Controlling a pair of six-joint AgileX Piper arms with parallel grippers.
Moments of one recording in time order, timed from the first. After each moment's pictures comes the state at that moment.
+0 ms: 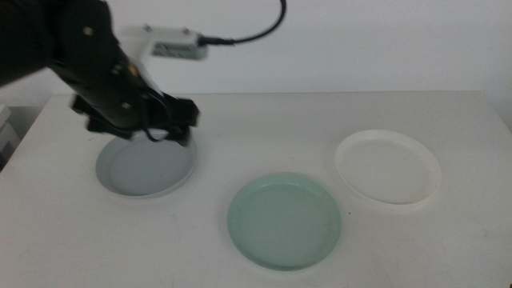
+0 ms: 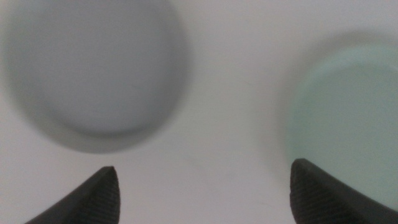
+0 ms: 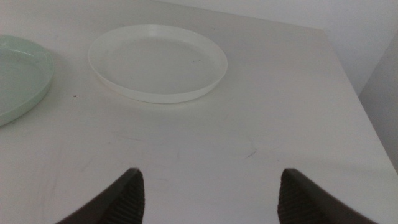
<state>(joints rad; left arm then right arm) -0.40 1.55 -1.33 0.04 0.95 -0.21 0.01 -0.01 0.02 0.11 0.40 -0.23</state>
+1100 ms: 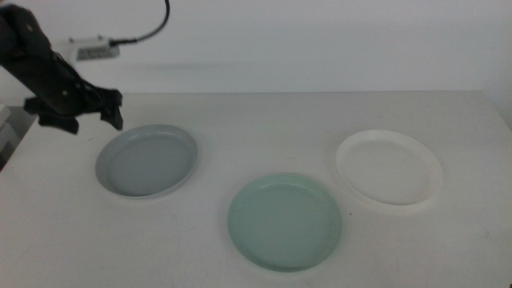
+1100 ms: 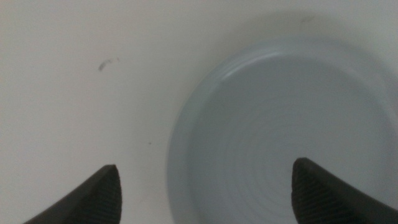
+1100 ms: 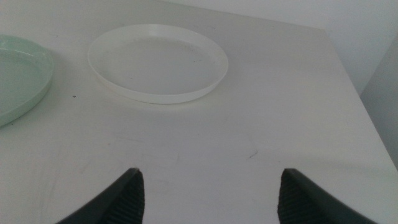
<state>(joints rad) 0.07 1.98 -1.61 -0.19 0.87 0.14 0.01 -0.01 0.02 0.11 0.40 -0.23</state>
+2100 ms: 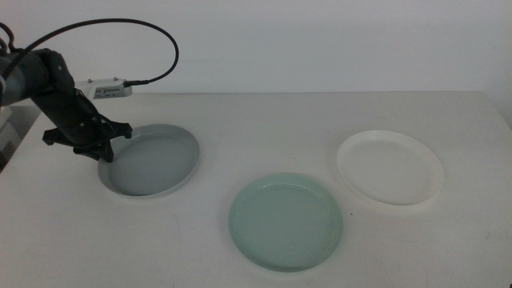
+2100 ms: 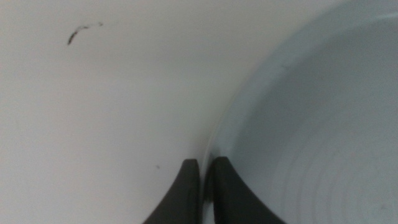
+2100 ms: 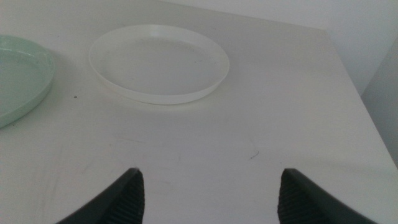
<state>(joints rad) 0.07 2.18 -1.64 -0.16 0.84 0.14 0.01 -0.01 0.02 0.11 0.40 -0.23</state>
